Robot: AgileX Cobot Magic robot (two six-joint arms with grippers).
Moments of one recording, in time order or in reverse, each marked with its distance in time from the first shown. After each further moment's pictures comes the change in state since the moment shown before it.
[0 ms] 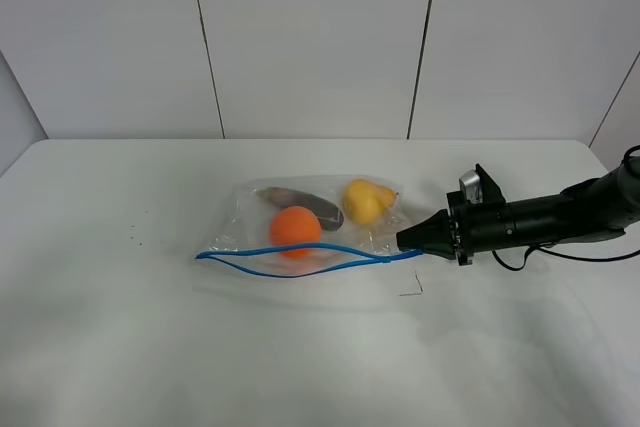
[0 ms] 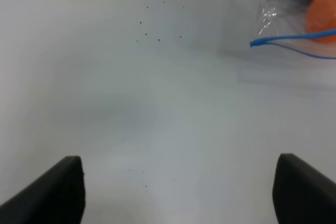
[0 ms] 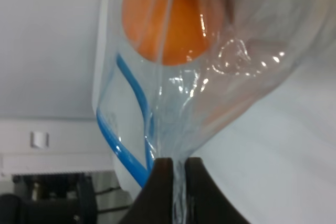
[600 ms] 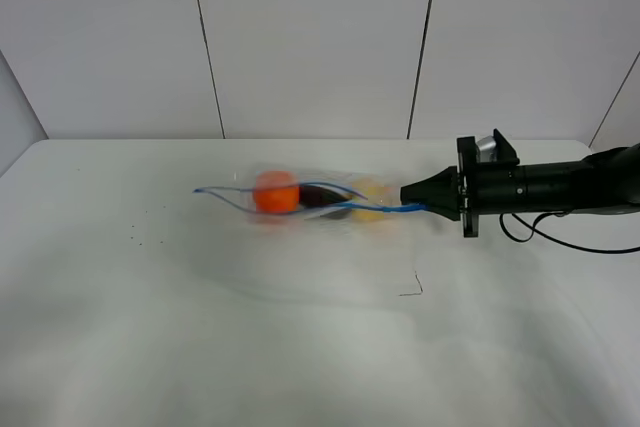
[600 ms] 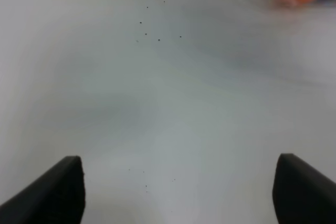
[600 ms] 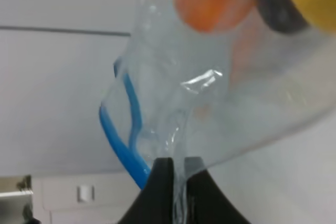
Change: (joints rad) left arm 0.000 0.000 0.000 0.000 0.000 0.000; right arm 0.000 -0.158 0.000 0.095 0.003 0.236
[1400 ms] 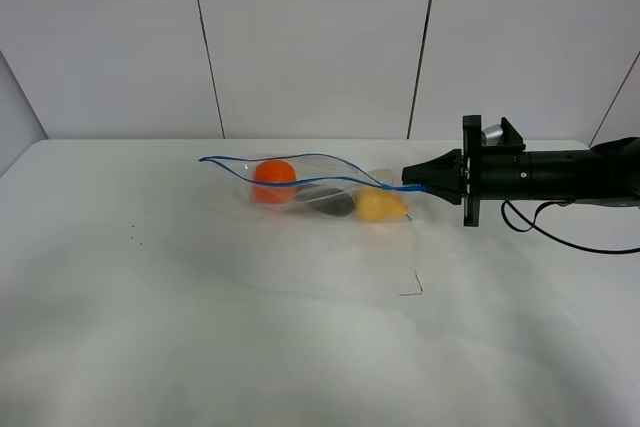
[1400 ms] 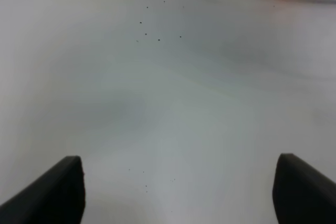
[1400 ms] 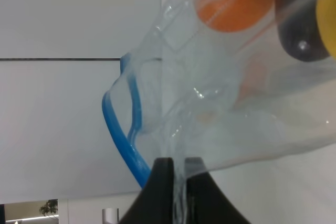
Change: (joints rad) left arm 0.000 0.000 0.000 0.000 0.000 0.000; right arm 0.000 -0.025 0.000 0.050 0.000 0.070
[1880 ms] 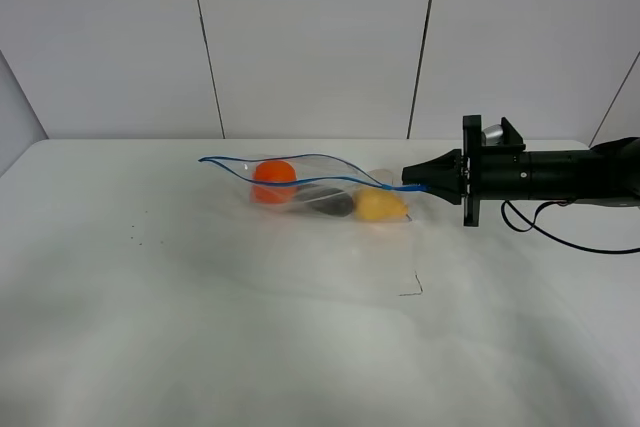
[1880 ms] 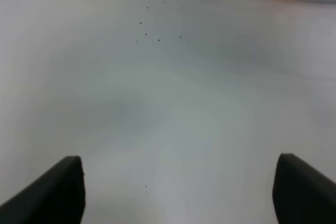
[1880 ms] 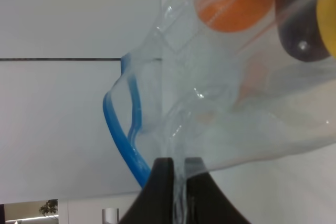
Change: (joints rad) left arm 0.000 0.000 -0.001 0.000 -0.004 0.000; right arm 0.000 0.000 0.000 0.000 0.000 0.000
